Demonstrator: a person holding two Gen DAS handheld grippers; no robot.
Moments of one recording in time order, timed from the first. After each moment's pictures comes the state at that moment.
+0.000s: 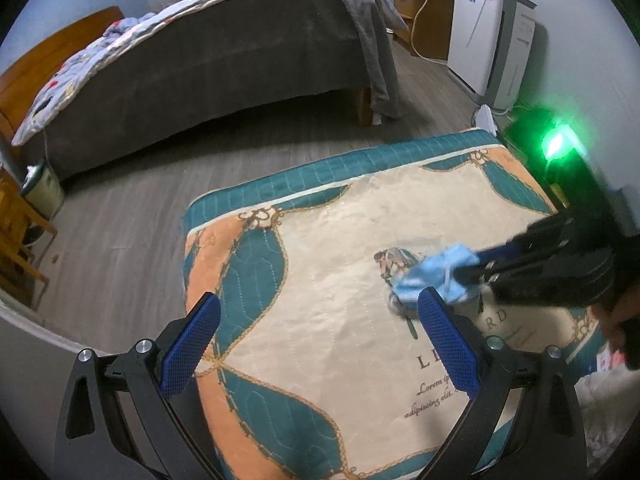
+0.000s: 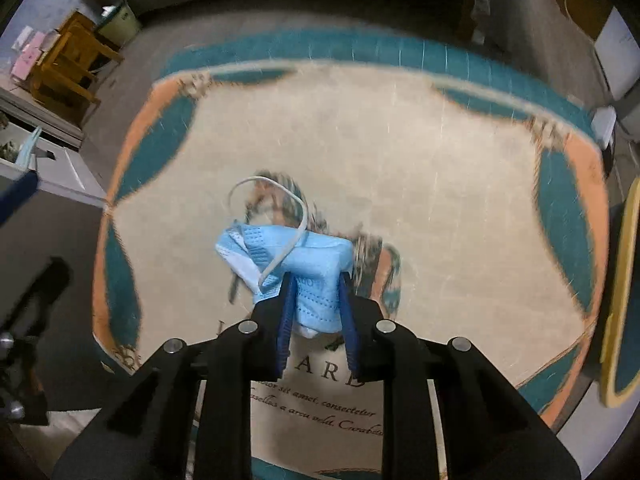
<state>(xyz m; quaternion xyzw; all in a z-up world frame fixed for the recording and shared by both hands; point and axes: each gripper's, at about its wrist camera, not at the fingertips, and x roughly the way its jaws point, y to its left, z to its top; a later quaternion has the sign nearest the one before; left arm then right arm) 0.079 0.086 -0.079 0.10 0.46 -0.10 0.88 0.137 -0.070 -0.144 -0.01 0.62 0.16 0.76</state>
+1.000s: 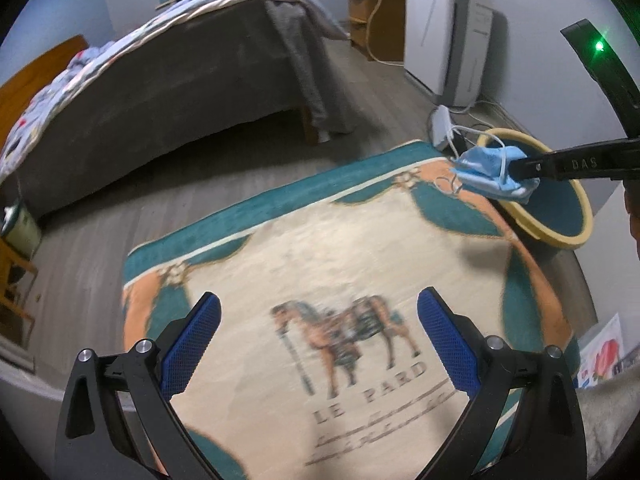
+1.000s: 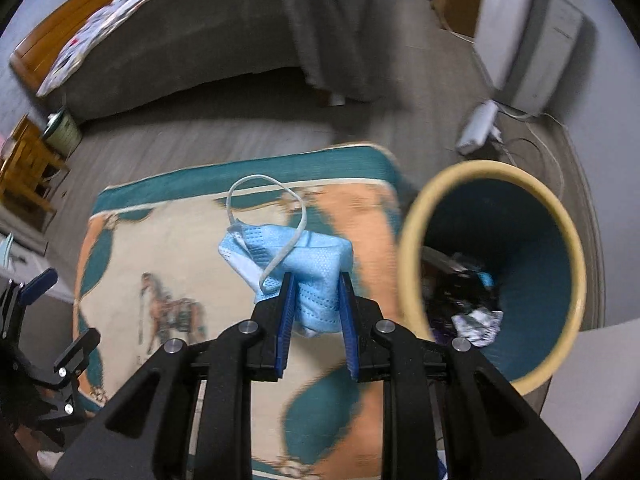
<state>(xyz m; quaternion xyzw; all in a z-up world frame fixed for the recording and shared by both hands) 0.089 -0.026 -0.072 0.13 0.44 -0.15 0.88 0.129 -0.258 -0.070 0.06 0.54 0.00 0.84</state>
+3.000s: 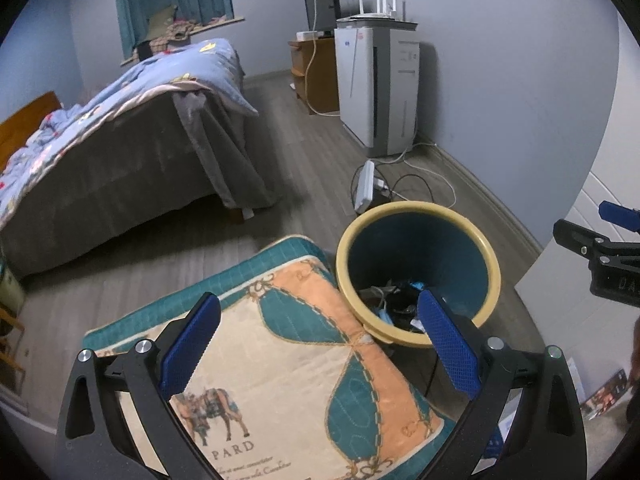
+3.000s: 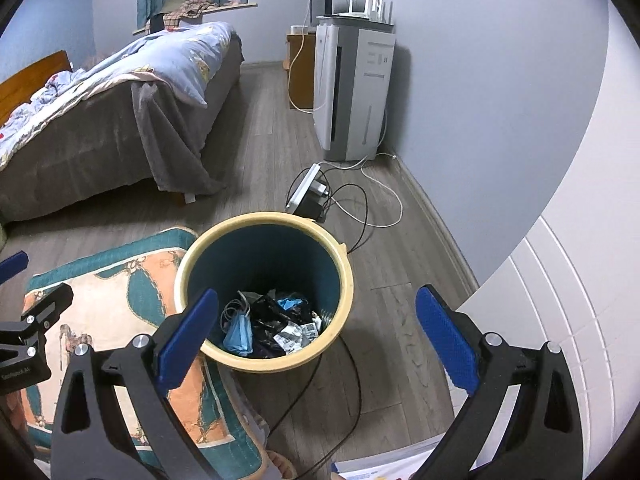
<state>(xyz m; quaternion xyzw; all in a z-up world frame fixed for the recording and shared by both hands) 0.050 -0.212 0.008 0.14 0.36 -0.22 0.90 -0.035 -0.407 0.021 0.05 0.38 -0.20 0.90</state>
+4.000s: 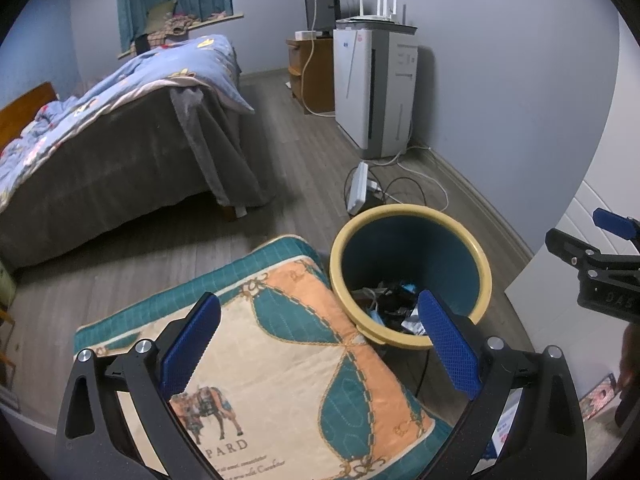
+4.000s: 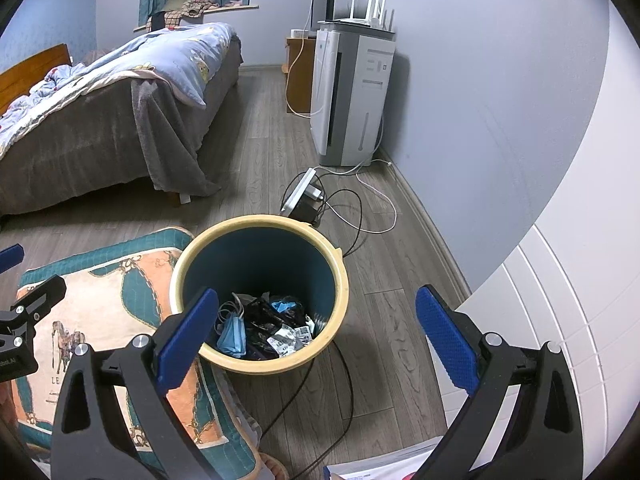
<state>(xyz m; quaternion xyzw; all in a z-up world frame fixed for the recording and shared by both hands) 0.052 -0.208 0.012 0.12 0.37 -0.23 0.89 -0.035 -0.403 0.023 0.04 0.38 -0.21 0.90</state>
